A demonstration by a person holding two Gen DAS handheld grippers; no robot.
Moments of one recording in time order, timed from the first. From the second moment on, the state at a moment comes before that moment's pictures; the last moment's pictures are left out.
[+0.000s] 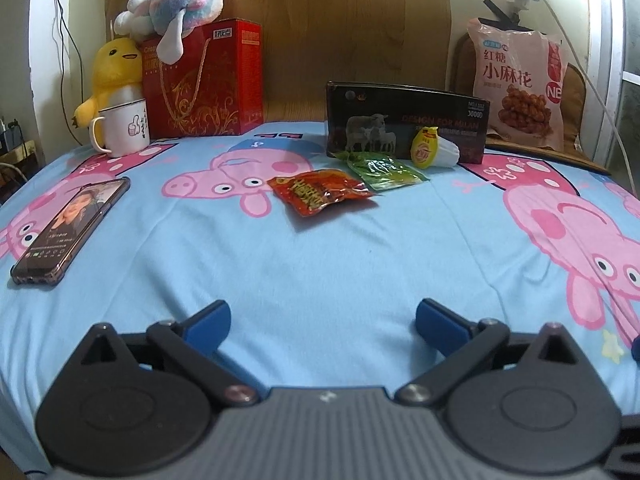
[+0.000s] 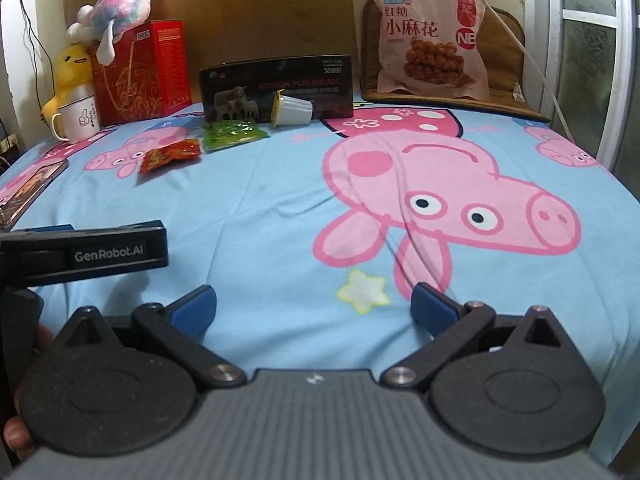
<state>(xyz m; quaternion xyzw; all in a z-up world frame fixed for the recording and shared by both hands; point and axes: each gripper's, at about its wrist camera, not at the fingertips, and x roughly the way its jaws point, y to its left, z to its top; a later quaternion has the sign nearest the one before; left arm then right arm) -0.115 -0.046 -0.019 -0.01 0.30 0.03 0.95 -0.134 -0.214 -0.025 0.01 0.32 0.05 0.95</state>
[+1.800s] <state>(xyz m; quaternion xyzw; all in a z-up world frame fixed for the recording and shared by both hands) -0.125 -0.038 -0.024 -0.01 0.29 -0.01 0.96 -0.130 -0.210 -0.027 0.01 0.31 0.03 0.95</state>
